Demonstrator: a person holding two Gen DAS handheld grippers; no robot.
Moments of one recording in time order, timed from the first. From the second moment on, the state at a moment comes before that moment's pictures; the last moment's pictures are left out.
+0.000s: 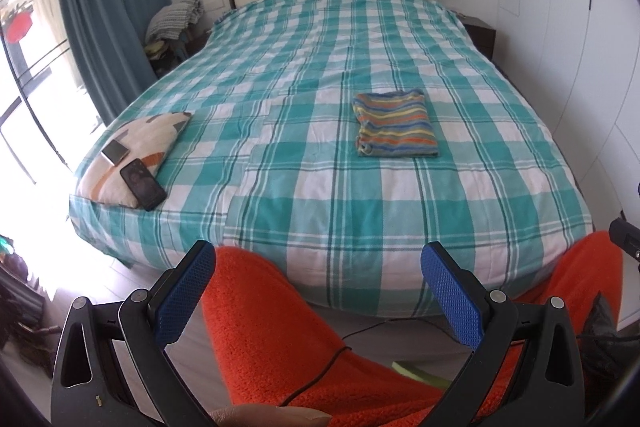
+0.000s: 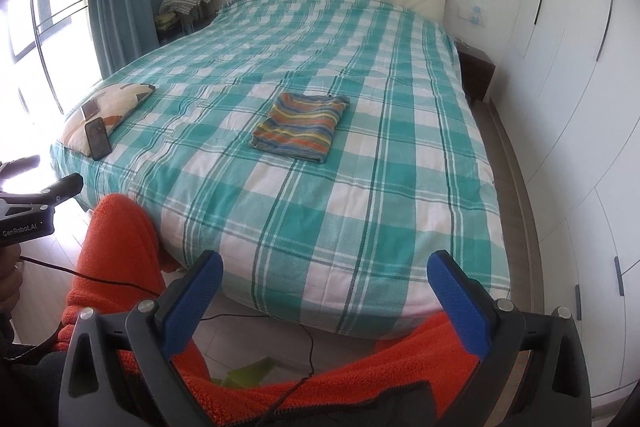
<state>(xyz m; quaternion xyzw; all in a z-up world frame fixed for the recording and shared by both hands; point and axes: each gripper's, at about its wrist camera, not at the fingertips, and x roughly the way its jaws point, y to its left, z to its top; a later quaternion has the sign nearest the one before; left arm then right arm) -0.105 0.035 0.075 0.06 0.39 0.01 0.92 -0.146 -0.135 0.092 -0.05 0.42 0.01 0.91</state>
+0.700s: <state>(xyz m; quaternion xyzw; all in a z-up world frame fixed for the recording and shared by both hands) -0.112 0.033 0.079 0.04 0.38 -0.01 0.92 -0.149 -0.119 0.098 -0.05 0.41 0.02 0.91</state>
